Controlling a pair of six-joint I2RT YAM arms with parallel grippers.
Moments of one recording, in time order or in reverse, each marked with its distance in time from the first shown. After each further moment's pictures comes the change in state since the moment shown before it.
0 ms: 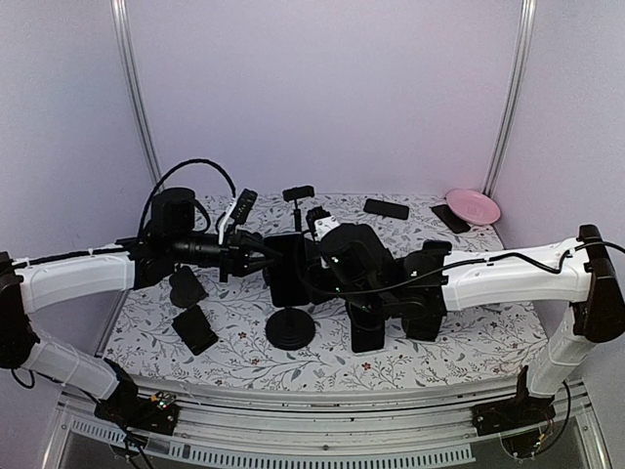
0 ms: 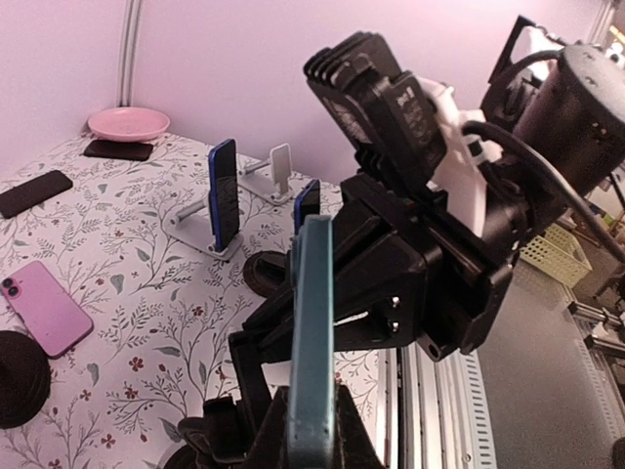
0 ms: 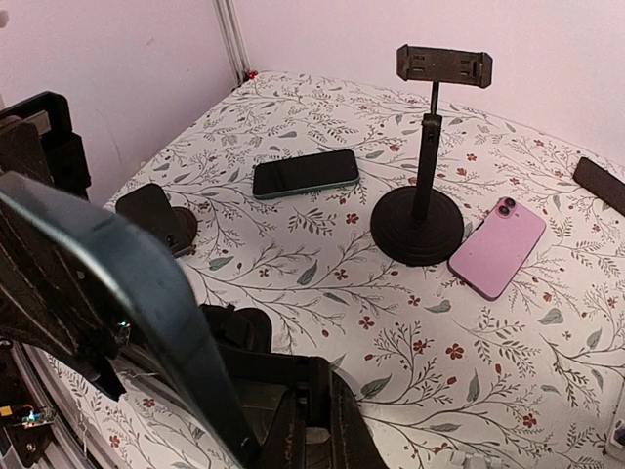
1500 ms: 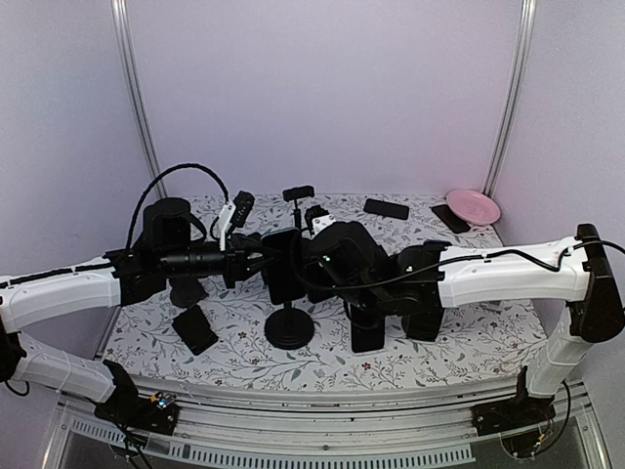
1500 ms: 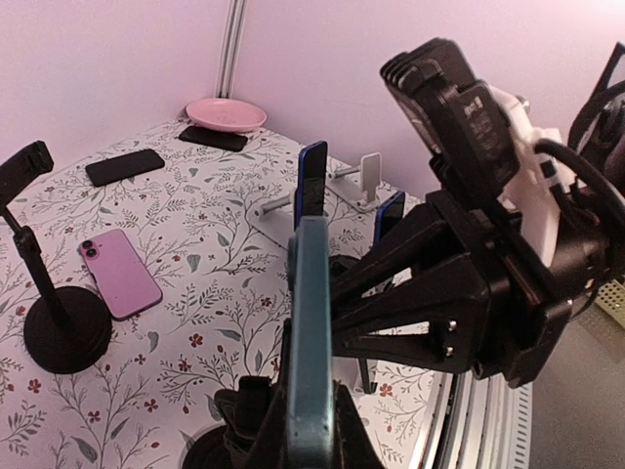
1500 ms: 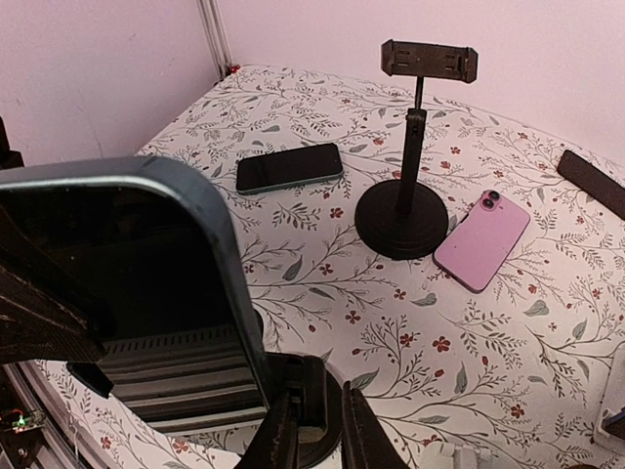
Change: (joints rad) left arm -0.125 -0.132 -0.056 -0.059 -0.420 -0.058; right arm 0.014 0.026 0.067 -0.096 0.045 0.030
